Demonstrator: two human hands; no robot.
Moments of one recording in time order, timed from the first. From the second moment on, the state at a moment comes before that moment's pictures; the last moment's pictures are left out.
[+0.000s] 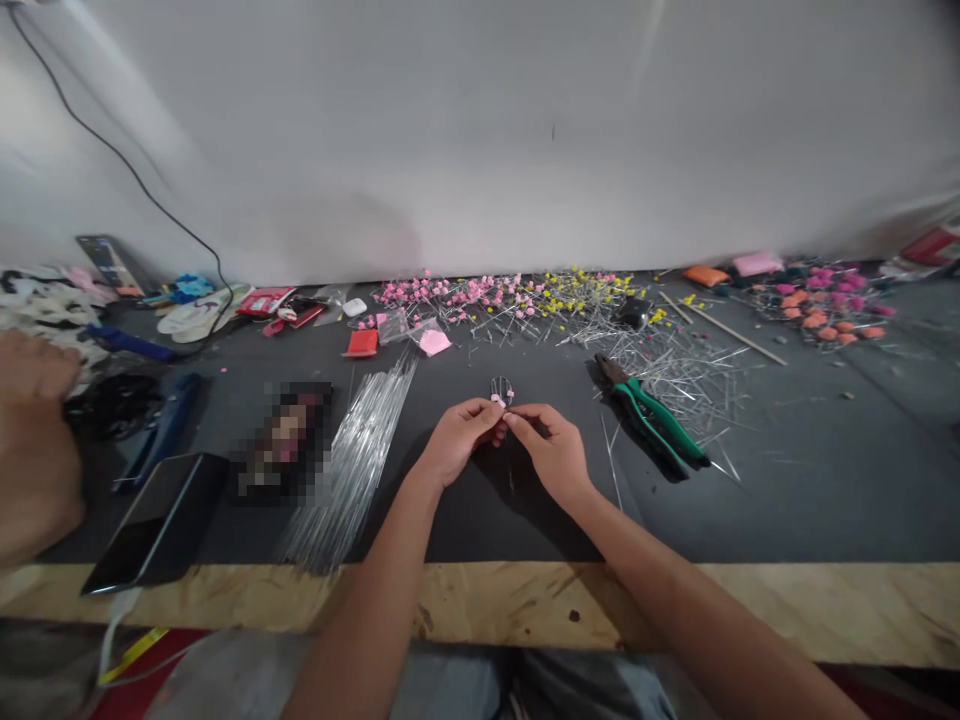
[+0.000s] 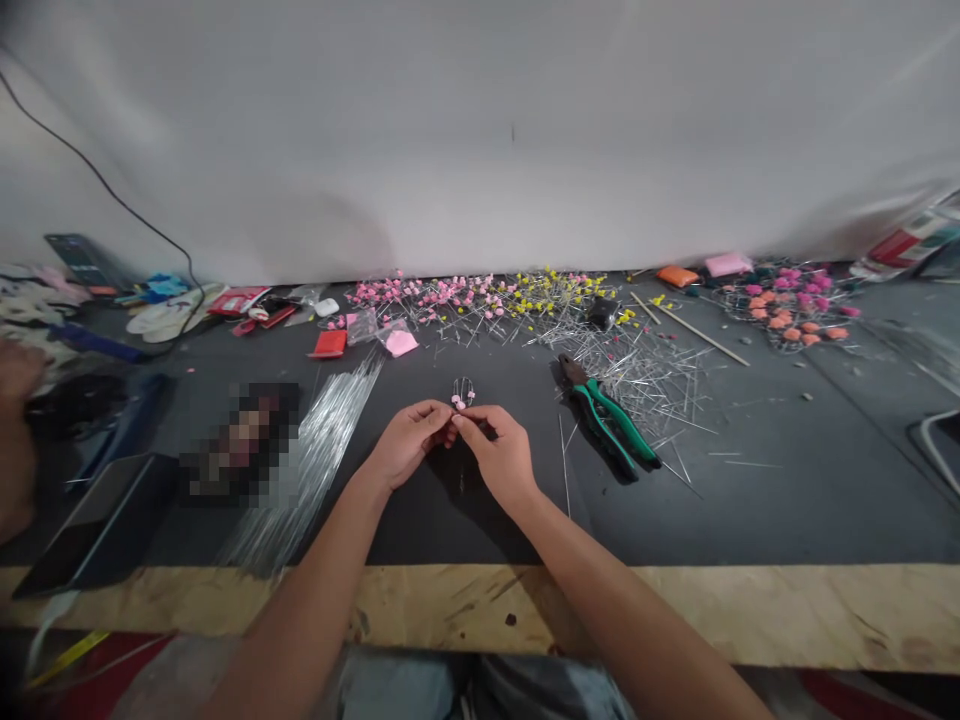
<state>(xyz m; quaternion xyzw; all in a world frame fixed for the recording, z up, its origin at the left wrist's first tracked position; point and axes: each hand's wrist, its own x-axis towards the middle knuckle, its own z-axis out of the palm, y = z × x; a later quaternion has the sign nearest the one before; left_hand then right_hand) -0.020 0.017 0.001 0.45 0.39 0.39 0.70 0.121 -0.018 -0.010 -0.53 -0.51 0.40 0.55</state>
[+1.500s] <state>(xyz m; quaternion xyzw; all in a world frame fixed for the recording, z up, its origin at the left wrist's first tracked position) -0.009 0.009 -0.002 0.75 0.41 0.43 0.28 0.140 -0.002 -0.019 -0.45 -0.47 0.57 0.51</state>
